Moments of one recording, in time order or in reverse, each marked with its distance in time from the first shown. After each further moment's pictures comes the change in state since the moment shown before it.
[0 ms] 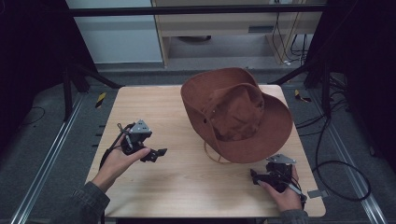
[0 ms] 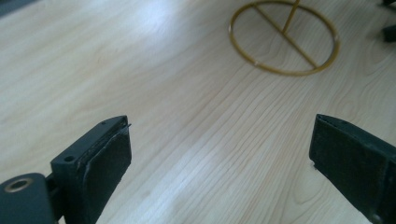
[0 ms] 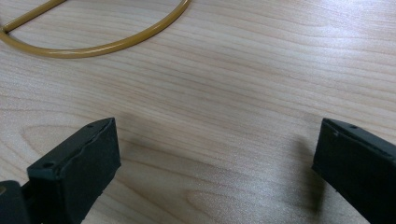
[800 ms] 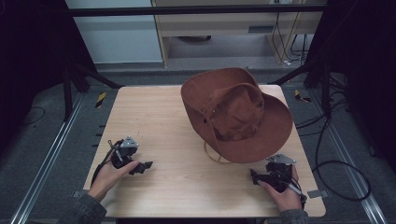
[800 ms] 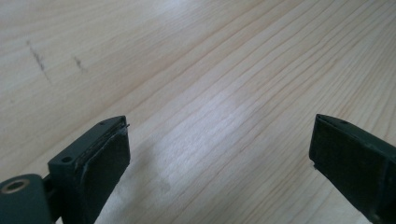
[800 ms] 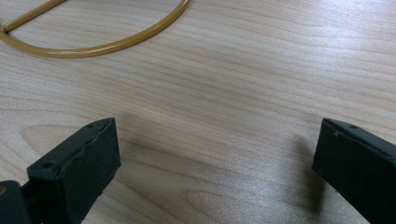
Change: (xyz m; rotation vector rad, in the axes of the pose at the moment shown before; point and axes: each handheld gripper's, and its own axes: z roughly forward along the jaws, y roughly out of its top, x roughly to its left) left arm 0.033 -0.087 0.020 0.104 0.078 -0.111; right arm 0.000 0.000 0.000 0.000 0.000 0.000
